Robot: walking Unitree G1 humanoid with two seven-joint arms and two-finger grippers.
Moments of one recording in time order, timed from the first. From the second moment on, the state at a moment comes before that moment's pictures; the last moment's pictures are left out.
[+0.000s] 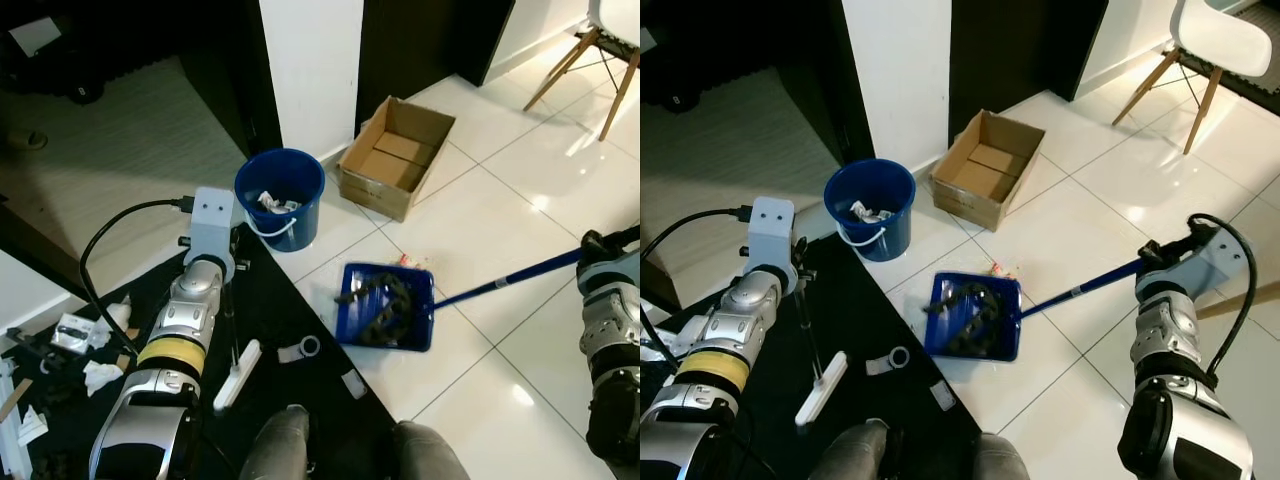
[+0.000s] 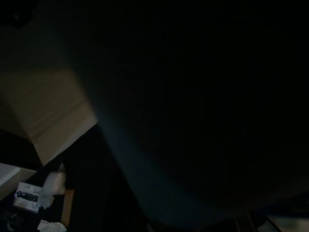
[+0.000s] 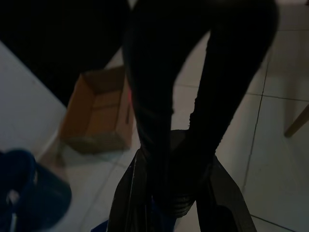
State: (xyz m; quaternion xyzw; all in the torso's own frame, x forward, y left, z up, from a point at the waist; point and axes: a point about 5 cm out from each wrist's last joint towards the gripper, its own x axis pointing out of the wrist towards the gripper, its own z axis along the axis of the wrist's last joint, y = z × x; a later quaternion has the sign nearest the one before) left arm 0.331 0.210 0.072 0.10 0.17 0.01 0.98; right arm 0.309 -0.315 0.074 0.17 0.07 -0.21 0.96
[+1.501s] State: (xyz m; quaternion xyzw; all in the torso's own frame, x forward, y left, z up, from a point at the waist) left arm 0.356 0.222 0.123 0.10 0.06 0.01 0.99; right arm 0.324 -0.326 0.101 0.13 0.06 -0.21 0.97
